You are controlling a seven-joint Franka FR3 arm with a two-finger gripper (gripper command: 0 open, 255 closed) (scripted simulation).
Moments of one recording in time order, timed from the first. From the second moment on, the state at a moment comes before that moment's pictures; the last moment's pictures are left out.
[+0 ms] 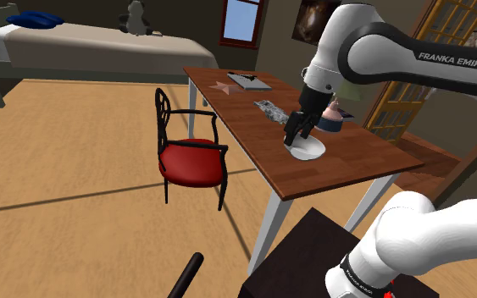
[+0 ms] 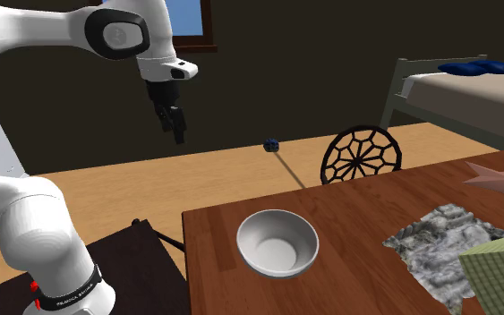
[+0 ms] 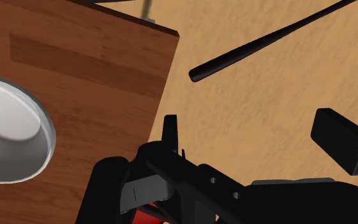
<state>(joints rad) 0.01 -0.75 0.04 -2.39 0.06 1.69 0.08</state>
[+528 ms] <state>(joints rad) -0.04 -0.67 -0.04 -2.44 -0.03 1.82 -0.01</state>
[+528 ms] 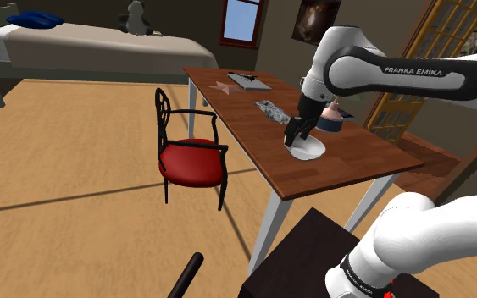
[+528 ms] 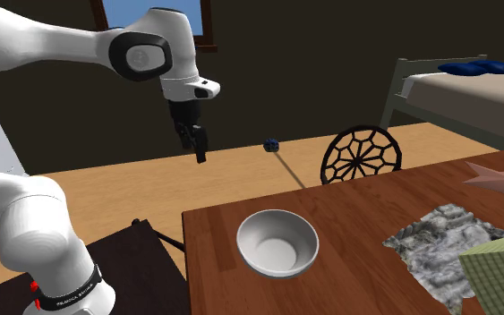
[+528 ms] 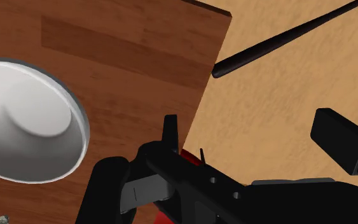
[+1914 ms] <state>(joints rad) -0.18 -0.29 -0.26 -2.42 -0.20 2.22 -0.22</state>
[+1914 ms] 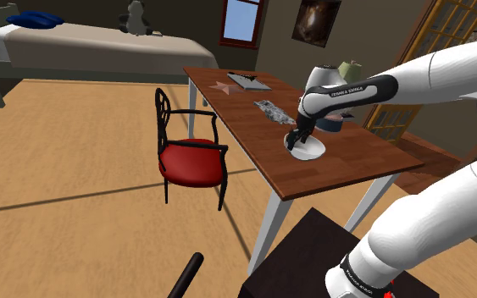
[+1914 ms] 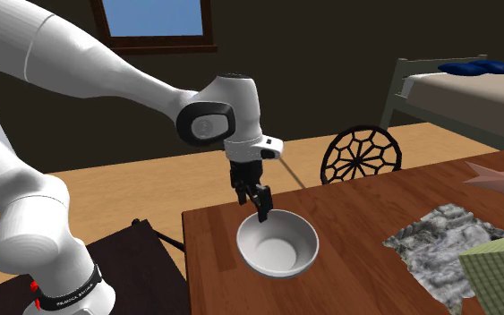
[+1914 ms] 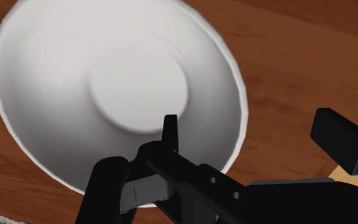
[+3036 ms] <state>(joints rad) -0.18 -0.28 -0.26 -2.43 -0.20 2.24 -0.22</state>
